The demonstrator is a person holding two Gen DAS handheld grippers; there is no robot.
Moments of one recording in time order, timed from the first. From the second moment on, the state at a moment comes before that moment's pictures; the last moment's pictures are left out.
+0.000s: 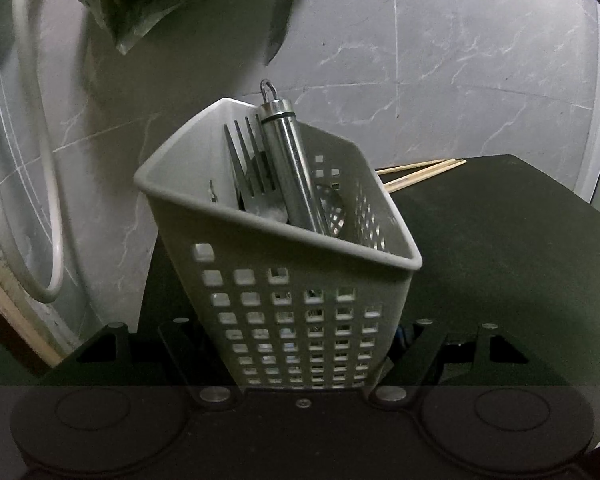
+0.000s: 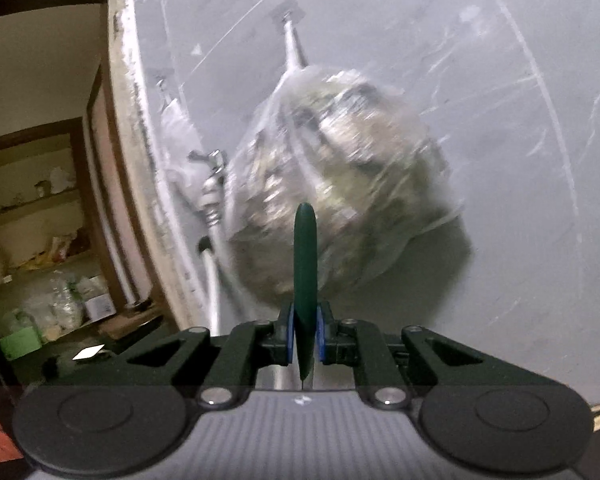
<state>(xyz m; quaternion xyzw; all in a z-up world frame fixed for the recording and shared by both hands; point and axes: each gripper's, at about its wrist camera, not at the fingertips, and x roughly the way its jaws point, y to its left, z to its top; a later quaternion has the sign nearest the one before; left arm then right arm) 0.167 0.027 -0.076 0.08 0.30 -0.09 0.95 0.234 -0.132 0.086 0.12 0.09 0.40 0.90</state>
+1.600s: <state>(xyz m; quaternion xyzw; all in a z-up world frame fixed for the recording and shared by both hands) 0.169 0.031 -0.076 0.08 0.30 -0.09 0.95 0.195 -0.103 0.029 0.02 0.17 0.39 0.91</state>
